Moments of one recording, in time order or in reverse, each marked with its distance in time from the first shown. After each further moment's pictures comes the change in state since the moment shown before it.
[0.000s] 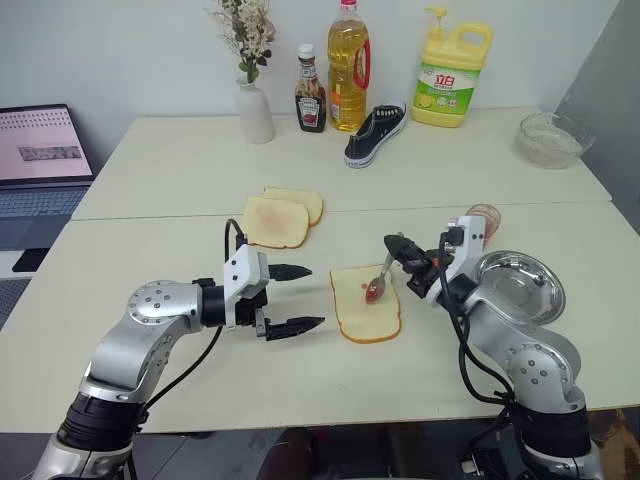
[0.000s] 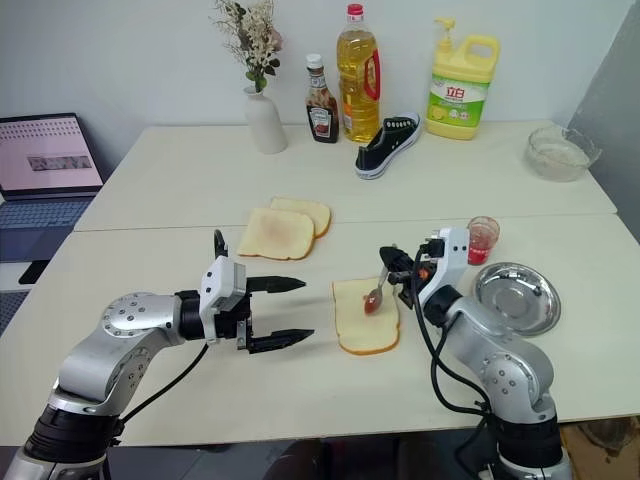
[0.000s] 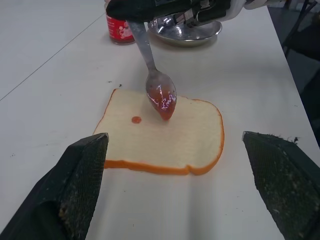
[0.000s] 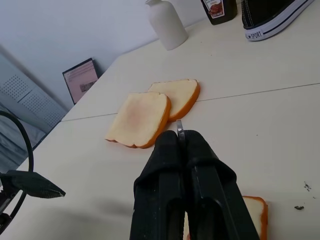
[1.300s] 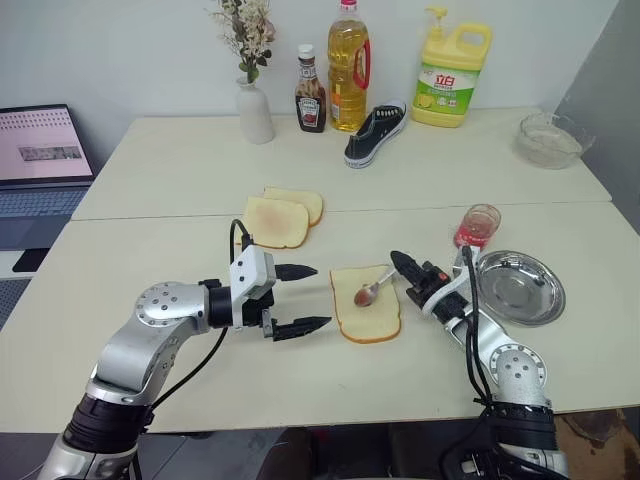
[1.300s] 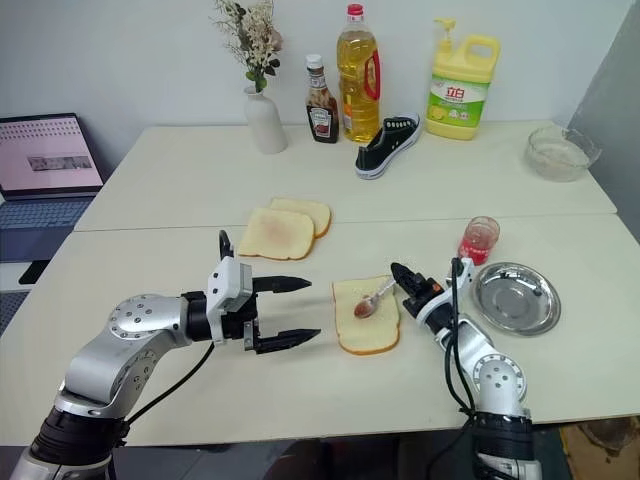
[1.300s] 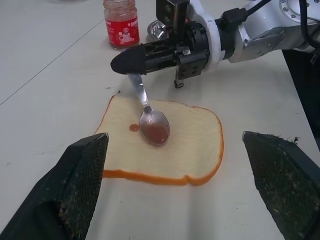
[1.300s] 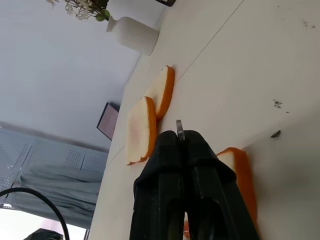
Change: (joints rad) left arm 0.001 -0.017 -0.019 -0.029 -0.002 0.012 0.047; right arm 0.029 0.164 -0.160 0.389 0.234 -0.072 0.084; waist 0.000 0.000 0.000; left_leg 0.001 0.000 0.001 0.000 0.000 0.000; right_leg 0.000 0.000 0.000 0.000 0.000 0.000
